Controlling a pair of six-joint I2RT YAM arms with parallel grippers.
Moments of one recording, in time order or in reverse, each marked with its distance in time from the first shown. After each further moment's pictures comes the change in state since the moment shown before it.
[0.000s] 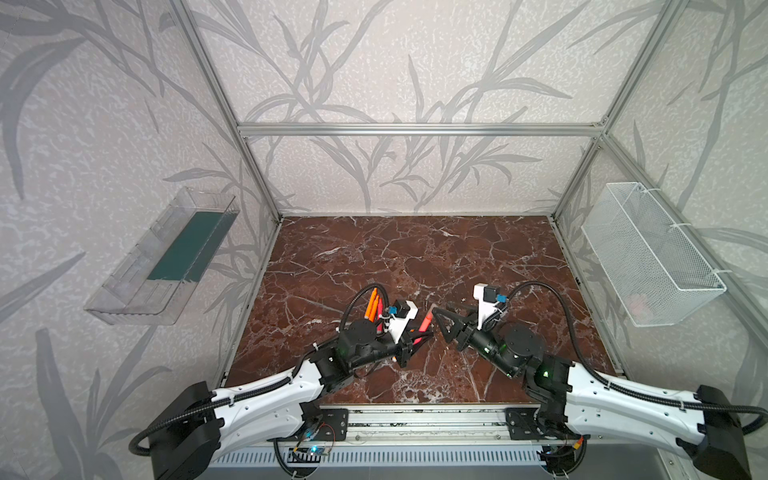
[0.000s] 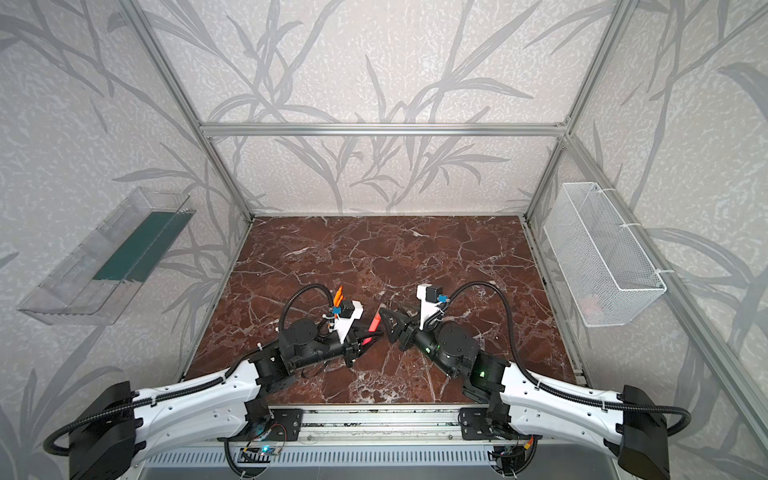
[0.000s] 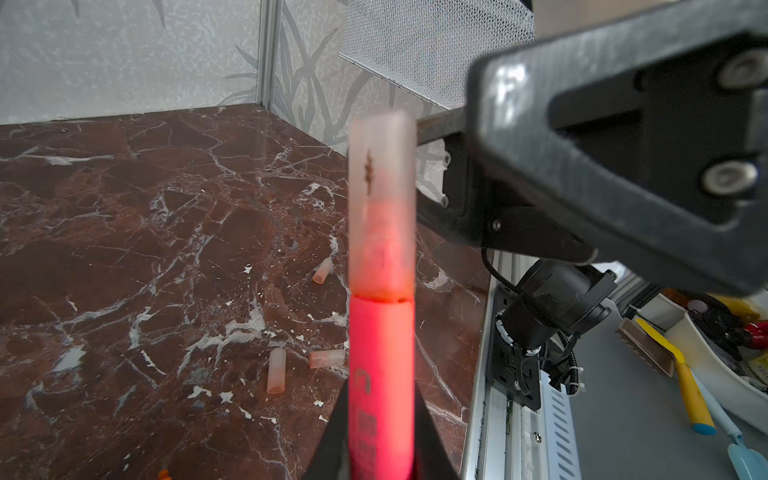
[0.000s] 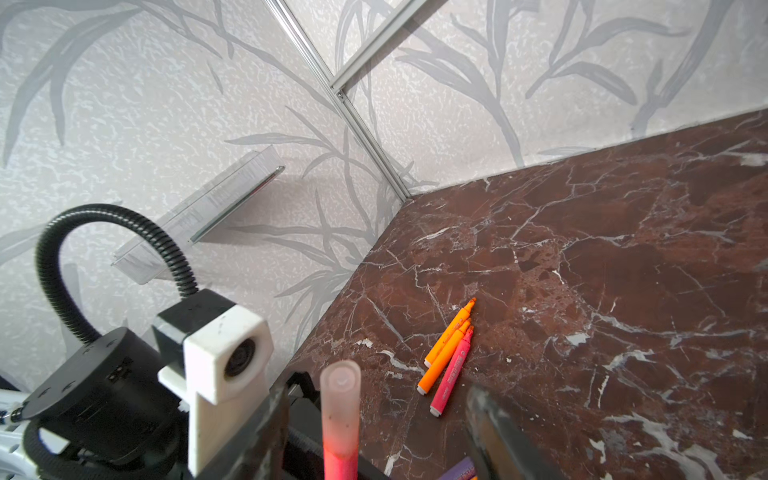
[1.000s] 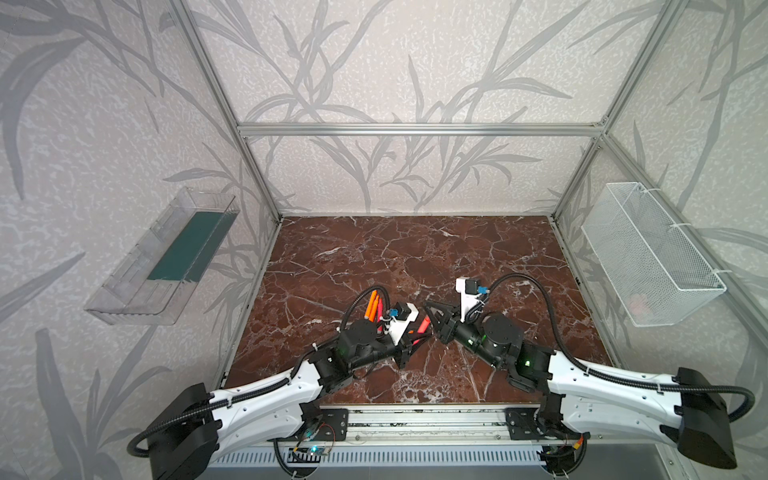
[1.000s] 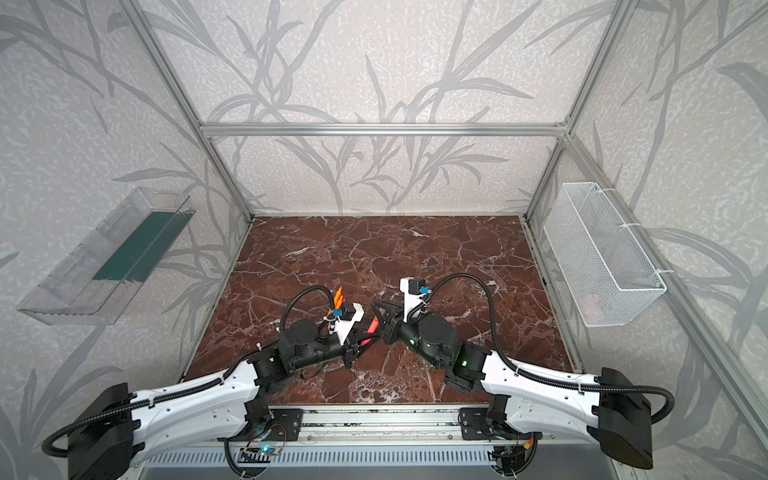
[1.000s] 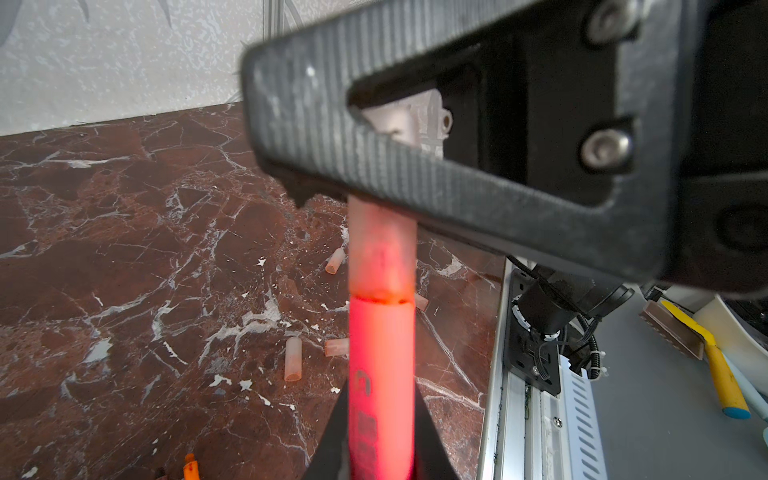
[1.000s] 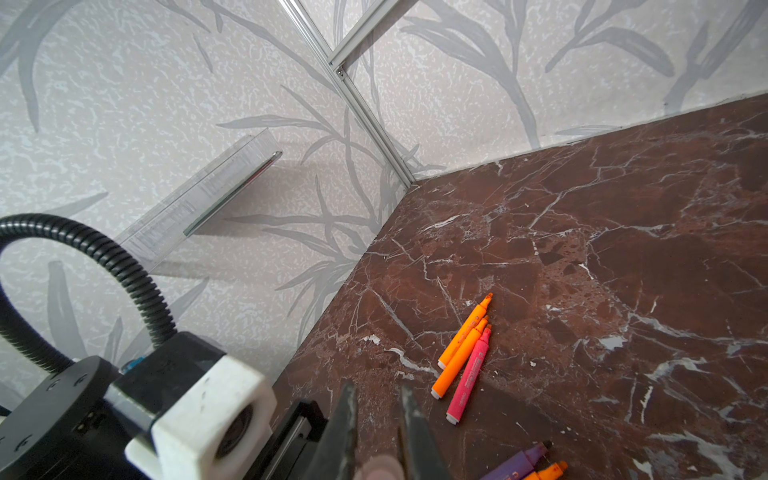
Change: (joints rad) left arm -0.003 0.000 0.001 -0.026 -0.036 0.048; right arm -0.002 0.158 0.095 0.037 -0.045 0.015
